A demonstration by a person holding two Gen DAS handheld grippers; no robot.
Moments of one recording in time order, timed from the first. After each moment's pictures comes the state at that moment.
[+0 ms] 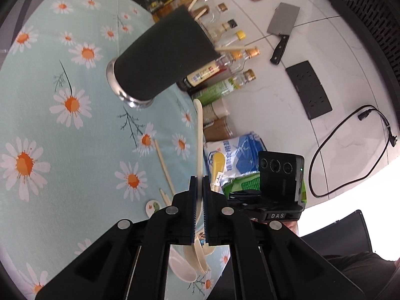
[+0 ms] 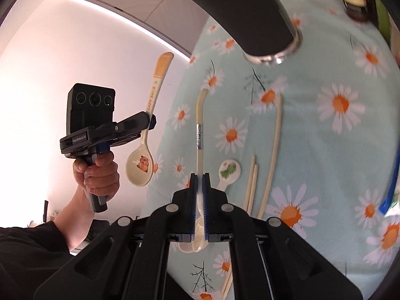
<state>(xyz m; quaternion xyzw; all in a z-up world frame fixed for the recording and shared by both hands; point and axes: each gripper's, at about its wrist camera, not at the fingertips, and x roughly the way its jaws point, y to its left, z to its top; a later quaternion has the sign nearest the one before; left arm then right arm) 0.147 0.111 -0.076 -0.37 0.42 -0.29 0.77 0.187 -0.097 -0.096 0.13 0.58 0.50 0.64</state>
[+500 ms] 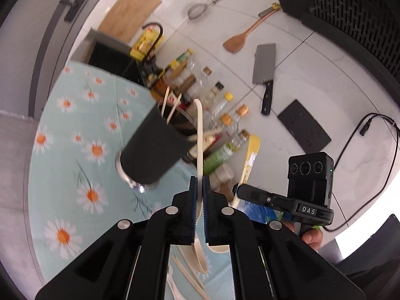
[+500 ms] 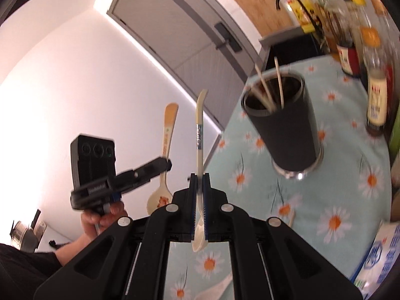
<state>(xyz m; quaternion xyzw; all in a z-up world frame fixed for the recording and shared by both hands) 0.150 0.120 0.015 -0.30 0.29 -0.20 0.89 0.243 -0.069 -0.005 0.16 0.42 0.52 0.72</state>
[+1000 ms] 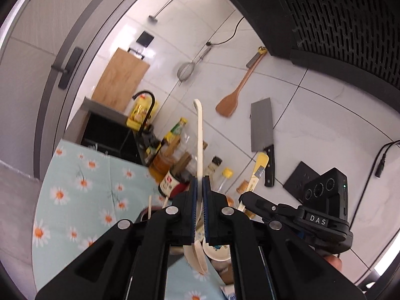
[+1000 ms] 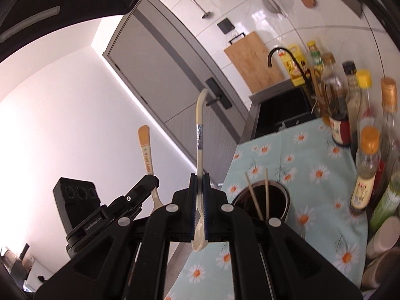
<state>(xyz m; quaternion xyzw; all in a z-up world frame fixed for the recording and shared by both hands) 0.224 0.108 0.092 -0.26 0.14 -0.13 0.95 0.326 -0.081 0.081 0.21 0.32 0.47 0.79</state>
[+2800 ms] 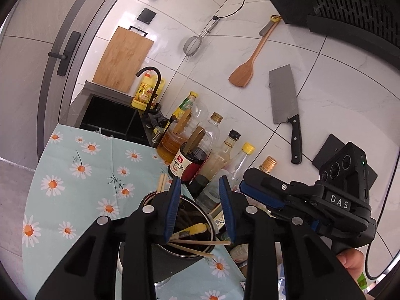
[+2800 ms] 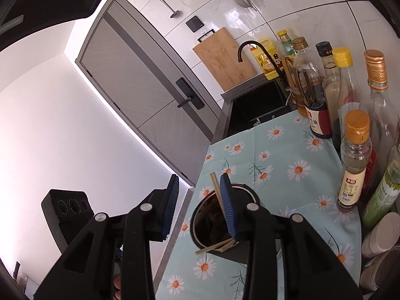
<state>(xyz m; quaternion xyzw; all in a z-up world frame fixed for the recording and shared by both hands) 0.273 0.087 0.043 -0.24 0.20 -0.12 0.94 0.353 -0.080 0.045 0.22 0.35 0.41 0.81</state>
